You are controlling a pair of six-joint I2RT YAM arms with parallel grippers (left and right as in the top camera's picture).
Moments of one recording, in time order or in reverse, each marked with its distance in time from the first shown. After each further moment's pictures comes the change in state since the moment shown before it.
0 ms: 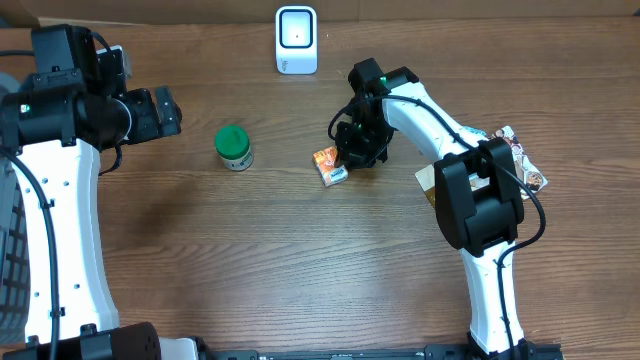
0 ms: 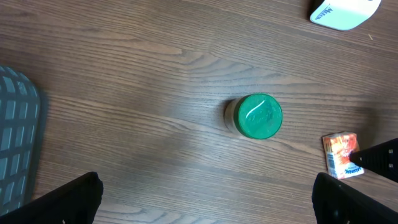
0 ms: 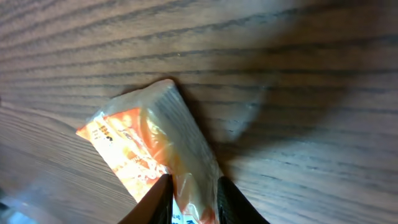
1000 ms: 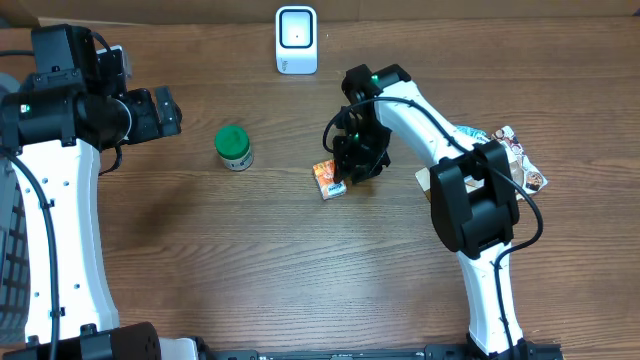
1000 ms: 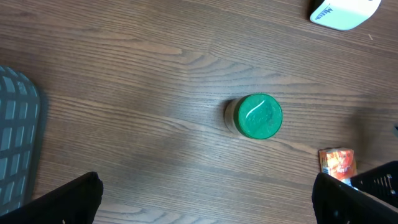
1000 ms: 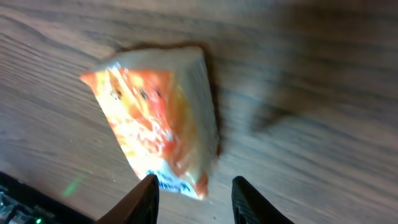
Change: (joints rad) left arm 0.000 0.000 0.000 0.000 0.000 0.000; right arm 0.032 0.000 0.042 -0.187 0.019 -0.198
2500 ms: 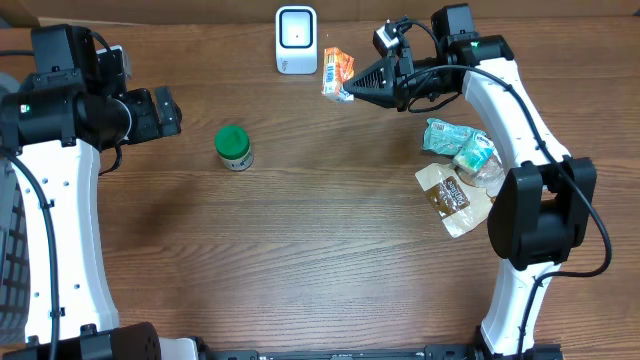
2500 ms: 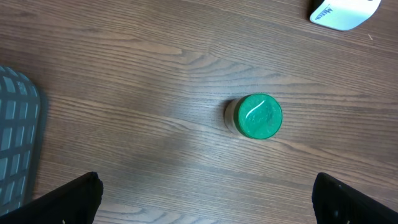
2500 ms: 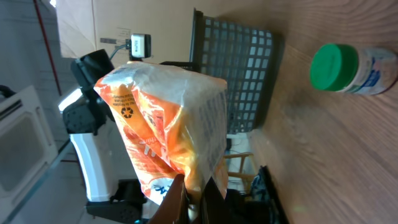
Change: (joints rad) left arm 0.000 0.000 0.000 0.000 0.000 0.000; right arm -0.277 -0.196 -0.019 0.319 -1.128 0.009
